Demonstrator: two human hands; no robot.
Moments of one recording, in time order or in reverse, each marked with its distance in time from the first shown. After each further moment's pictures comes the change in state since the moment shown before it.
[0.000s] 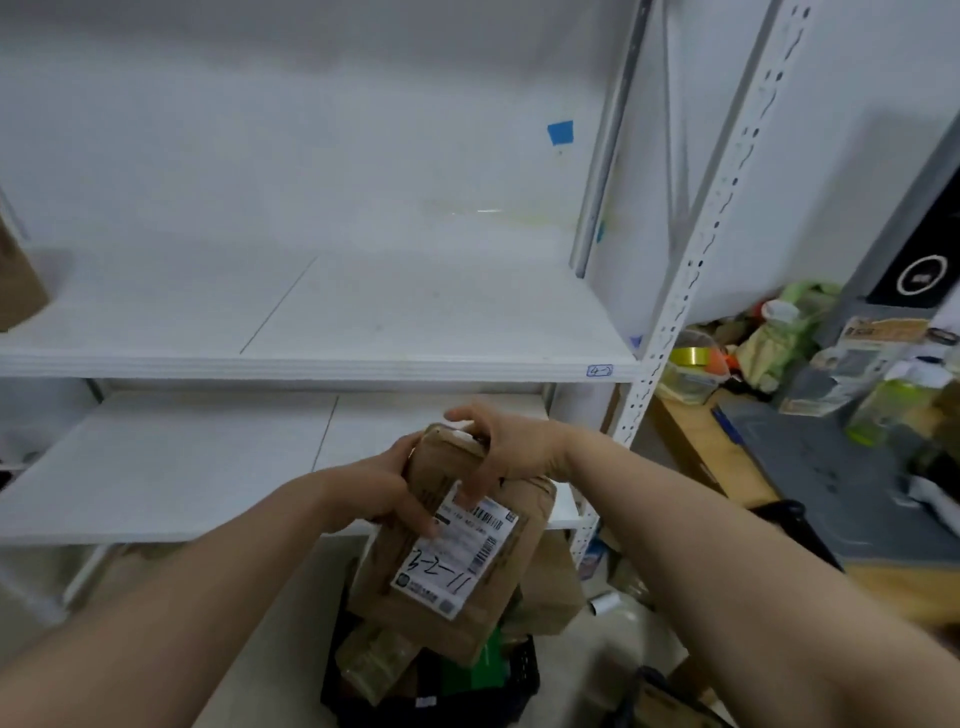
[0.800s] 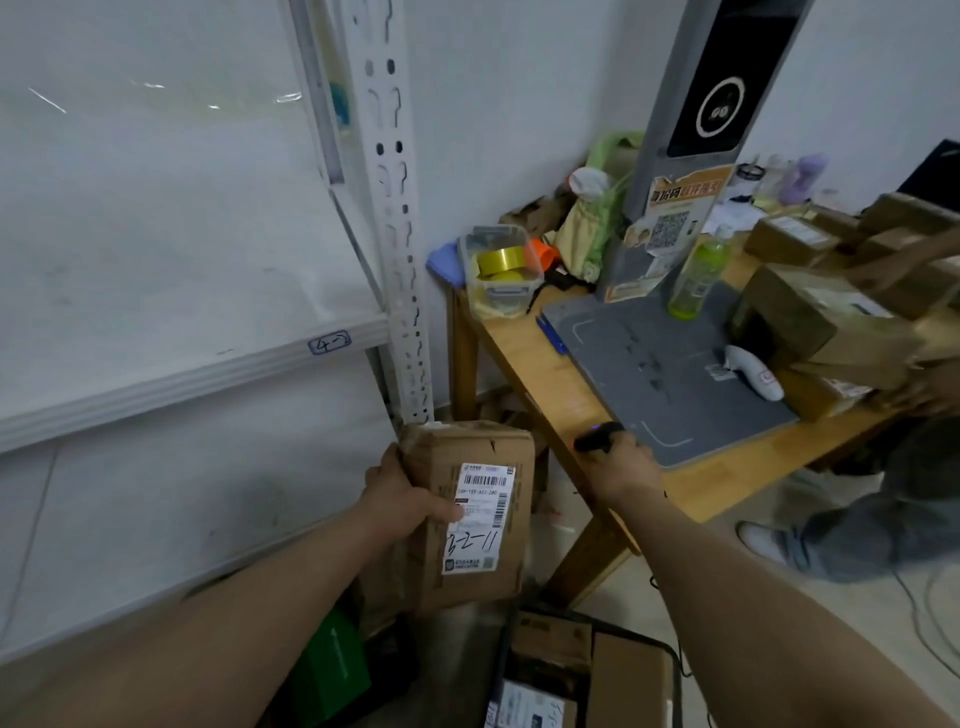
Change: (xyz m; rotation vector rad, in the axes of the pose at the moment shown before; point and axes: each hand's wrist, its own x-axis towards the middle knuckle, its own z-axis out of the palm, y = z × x) left_hand 0.340 0.073 0.245 0.048 0.093 -0.114; right_hand -0.097 0.442 -0.128 0.206 0.778 0.959
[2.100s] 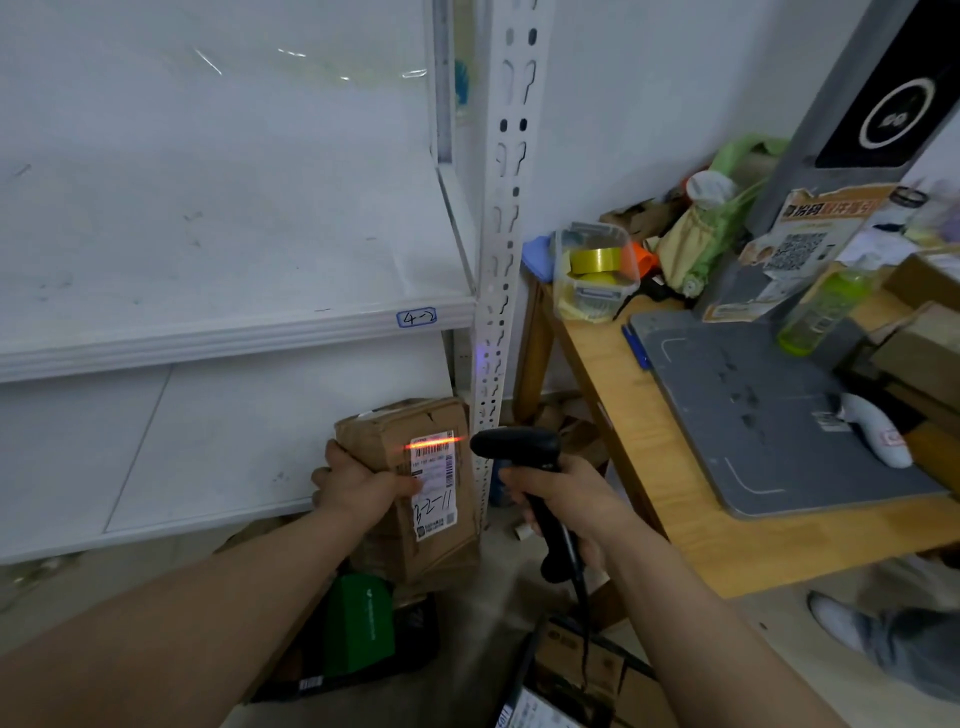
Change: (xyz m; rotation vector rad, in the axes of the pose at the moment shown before) left_hand -0.019 -0.051 -0.055 -0.142 0.494 -0.241; right_hand -0.096 -0.085 0.032 0.692 -0.677 -0.170
